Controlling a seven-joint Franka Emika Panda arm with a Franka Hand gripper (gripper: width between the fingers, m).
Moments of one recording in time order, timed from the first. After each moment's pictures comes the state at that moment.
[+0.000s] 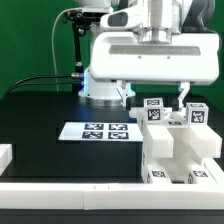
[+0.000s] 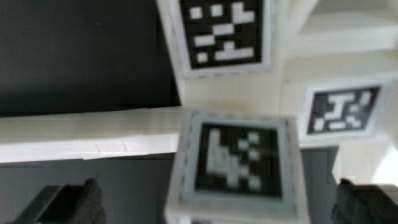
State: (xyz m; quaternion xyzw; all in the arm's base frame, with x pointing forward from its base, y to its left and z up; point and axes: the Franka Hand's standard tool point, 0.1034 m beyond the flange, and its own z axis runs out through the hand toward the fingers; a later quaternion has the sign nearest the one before) arm 0.555 0.044 0.130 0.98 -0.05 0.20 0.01
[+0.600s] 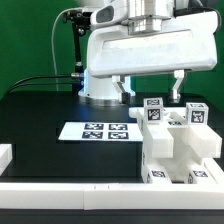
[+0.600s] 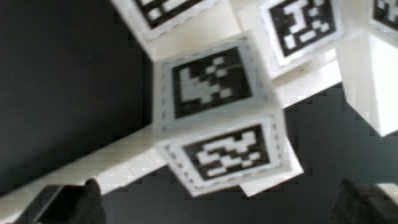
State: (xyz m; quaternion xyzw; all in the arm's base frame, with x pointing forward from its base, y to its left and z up) arm 0.564 0.039 0.135 0.95 -0.26 0.17 -0.05
